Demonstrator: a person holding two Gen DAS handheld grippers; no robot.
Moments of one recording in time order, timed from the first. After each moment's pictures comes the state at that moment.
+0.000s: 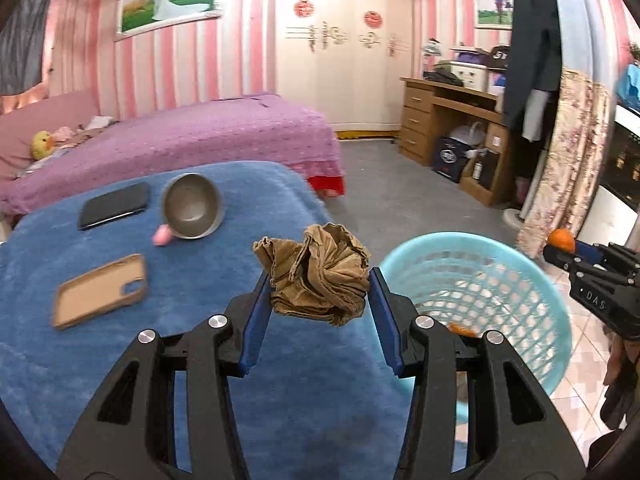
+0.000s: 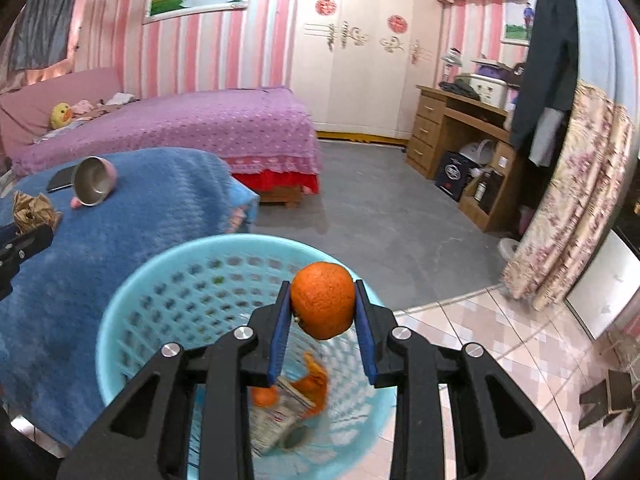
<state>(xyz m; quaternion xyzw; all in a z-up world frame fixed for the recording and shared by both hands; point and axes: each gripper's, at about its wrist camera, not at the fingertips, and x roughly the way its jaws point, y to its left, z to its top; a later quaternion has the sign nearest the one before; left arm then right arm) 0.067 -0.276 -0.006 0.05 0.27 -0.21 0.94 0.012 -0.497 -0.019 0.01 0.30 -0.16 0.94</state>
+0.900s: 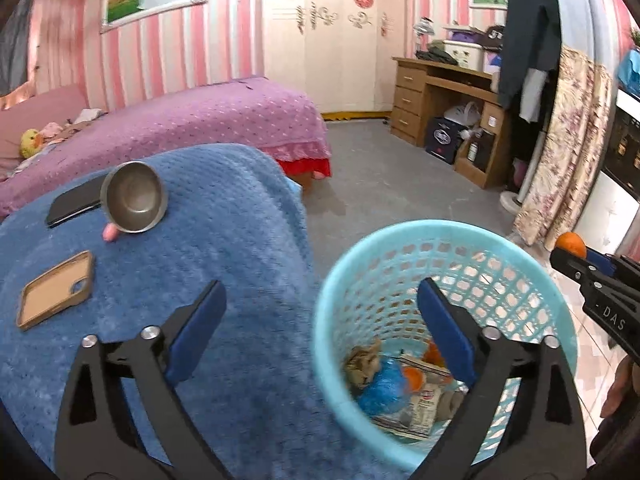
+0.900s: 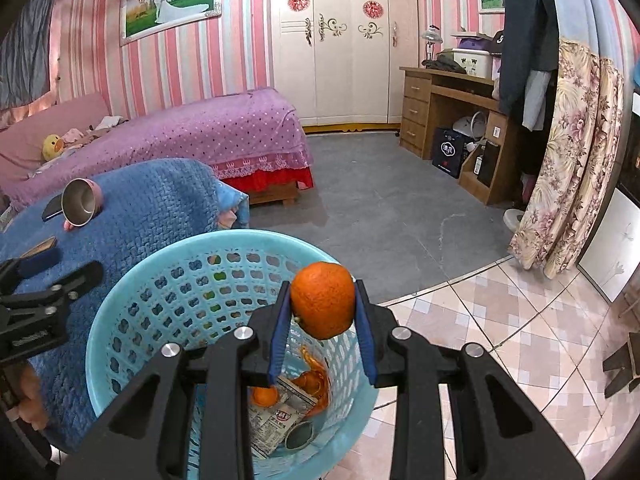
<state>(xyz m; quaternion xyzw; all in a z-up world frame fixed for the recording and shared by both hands) 0.085 -0.330 -0.030 0.07 0.30 -0.20 0.93 0.013 -0.518 -0.031 0.07 0.30 -0.16 0.94</state>
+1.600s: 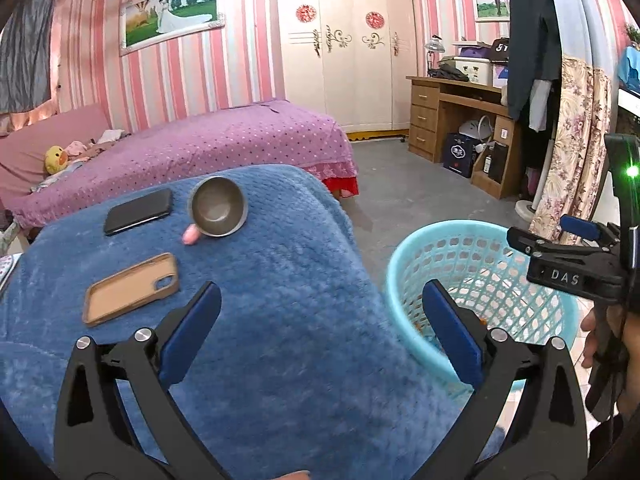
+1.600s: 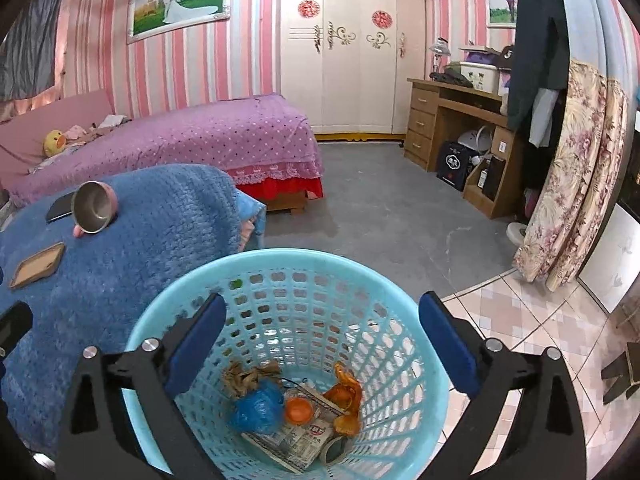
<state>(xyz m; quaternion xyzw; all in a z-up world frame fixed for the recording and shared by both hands) 0.040 -0.255 0.002 0.08 0.26 -0.18 0.95 0.032 -0.466 -0.014 0.06 0.28 -0.15 0.95</state>
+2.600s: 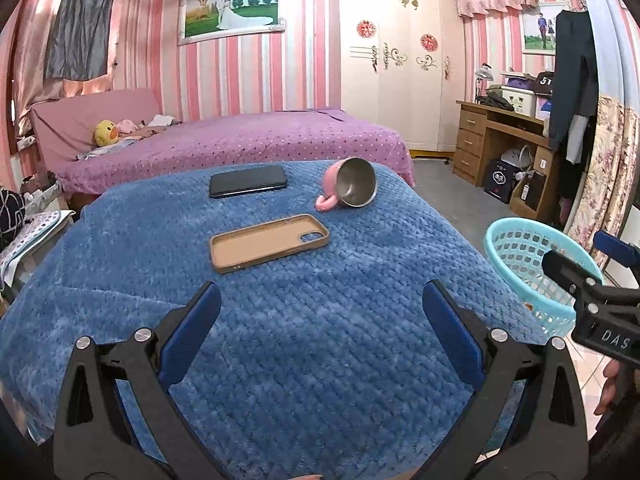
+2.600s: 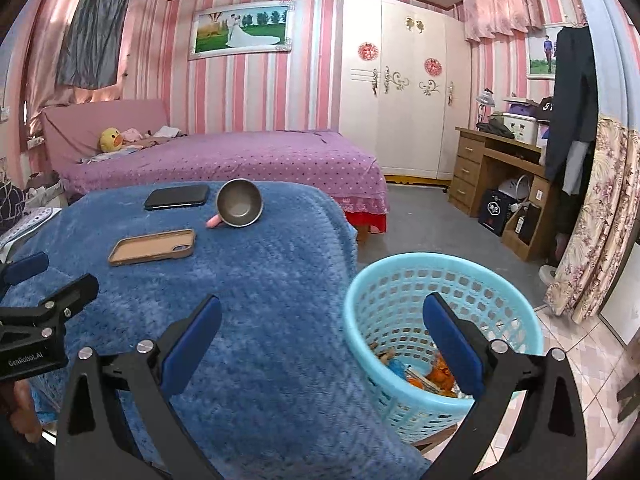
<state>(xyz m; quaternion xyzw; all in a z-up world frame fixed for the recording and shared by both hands) 0.007 -0.095 -0.005 0.03 0.24 -0.11 0.97 -0.027 -0.287 -0.002 0.01 0.22 -0.09 0.97</state>
